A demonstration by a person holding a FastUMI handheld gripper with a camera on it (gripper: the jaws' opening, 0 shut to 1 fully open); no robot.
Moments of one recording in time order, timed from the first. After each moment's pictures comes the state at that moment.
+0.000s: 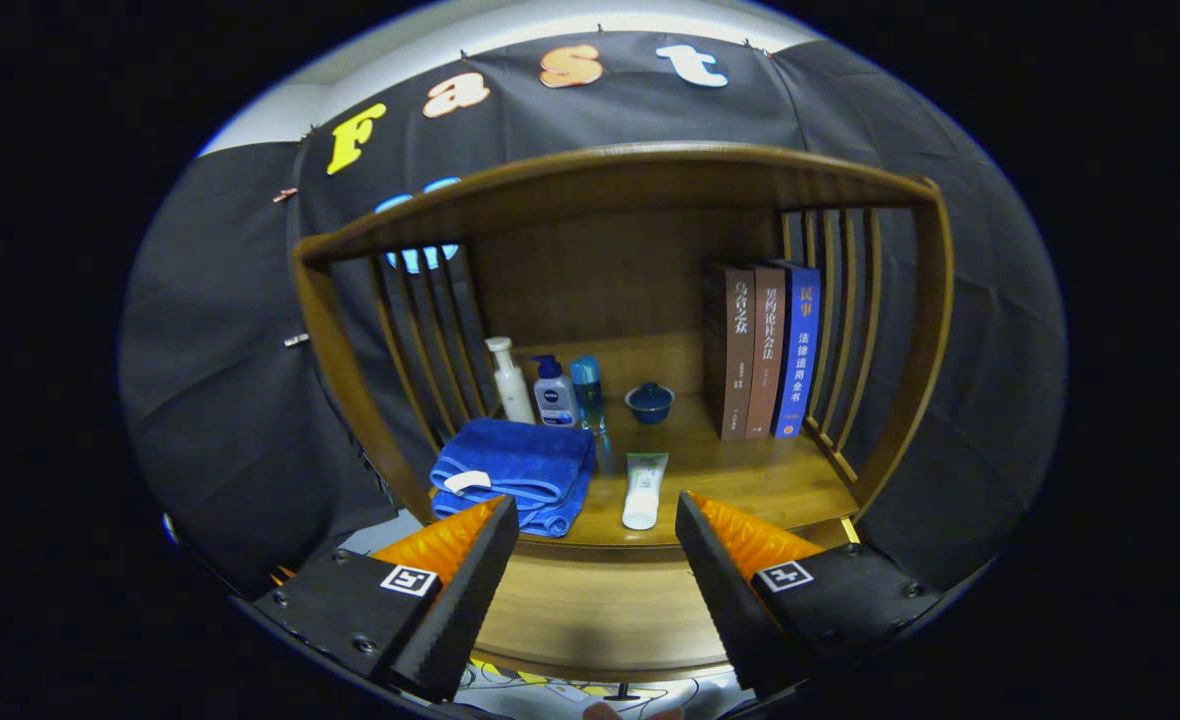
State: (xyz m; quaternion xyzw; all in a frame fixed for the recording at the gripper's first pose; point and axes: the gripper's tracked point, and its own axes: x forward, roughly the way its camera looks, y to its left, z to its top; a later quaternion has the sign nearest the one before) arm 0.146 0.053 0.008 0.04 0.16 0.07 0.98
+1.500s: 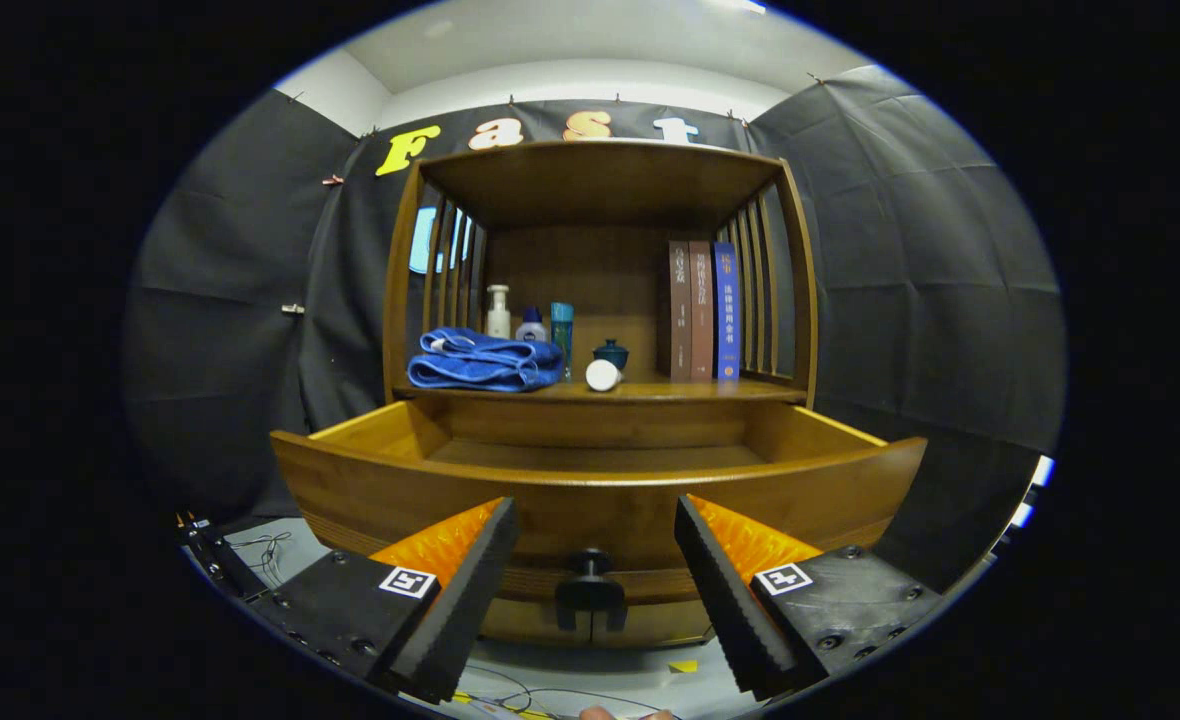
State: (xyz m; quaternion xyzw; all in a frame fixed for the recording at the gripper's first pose) arm 0.036 0.026 -0.218 -0.01 0.02 0.01 1.00
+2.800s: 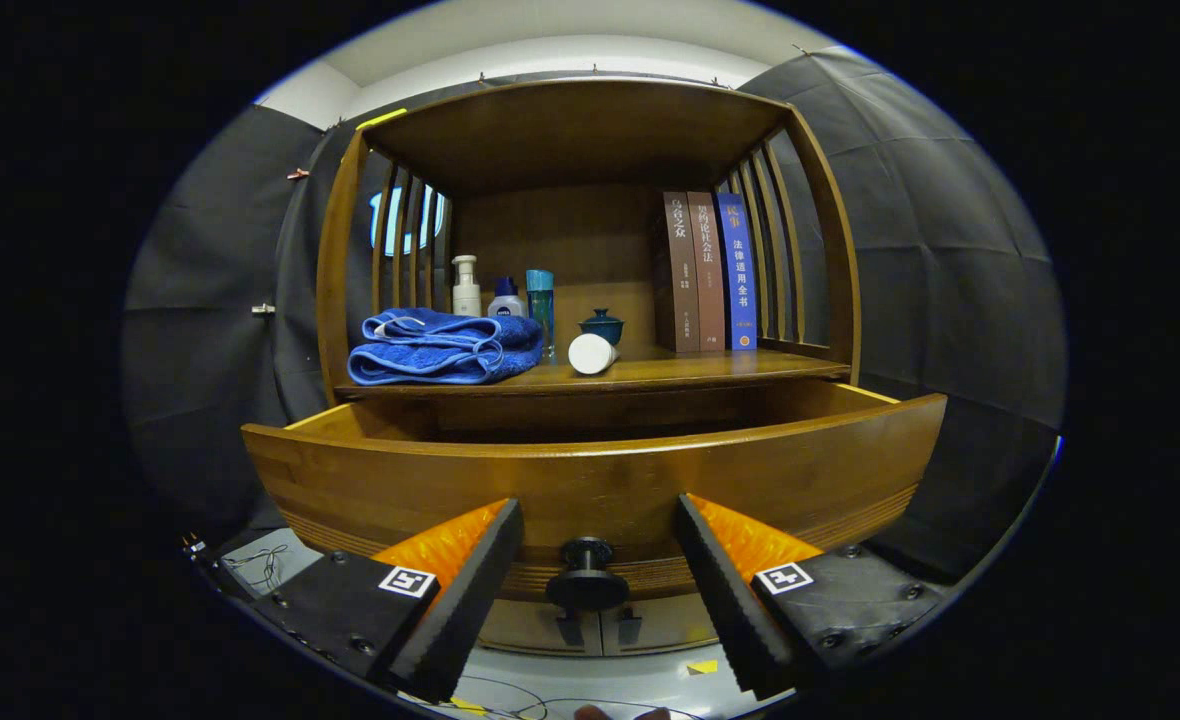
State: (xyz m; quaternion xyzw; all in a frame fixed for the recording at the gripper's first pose) arm 0.135 0.027 -0.225 0.02 0.05 0.00 1.00
